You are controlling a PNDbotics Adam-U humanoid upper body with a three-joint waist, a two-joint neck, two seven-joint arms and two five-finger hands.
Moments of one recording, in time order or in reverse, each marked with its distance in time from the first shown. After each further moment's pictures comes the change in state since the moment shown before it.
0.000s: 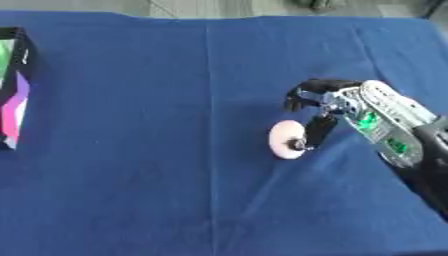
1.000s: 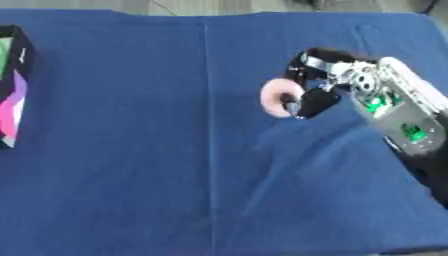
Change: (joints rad) left arm 0.000 0.004 0.007 0.000 -0.010 0.013 0.008; right arm -0.023 0.028 -0.132 -0.231 -0.167 0.161 -0.196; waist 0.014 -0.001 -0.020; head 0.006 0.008
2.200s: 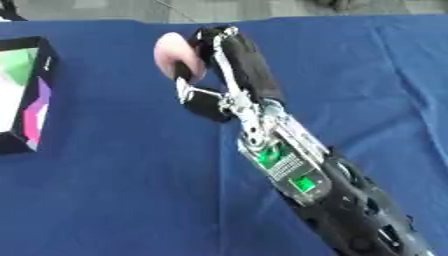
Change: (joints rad) left arm -0.353 0.236 -0.218 -0.006 -0.115 0.354 -0.780; right arm -0.110 0.477 0.289 0.086 0.055 -0.044 -0.750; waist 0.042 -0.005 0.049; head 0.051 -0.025
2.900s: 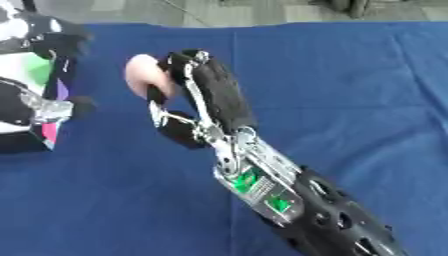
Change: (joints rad) left arm -0.172 -0.037 -0.230 0.000 -0.311 0.012 -0.386; right arm -0.017 0.016 0.105 0.015 0.002 -0.113 -0.056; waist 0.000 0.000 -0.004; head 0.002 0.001
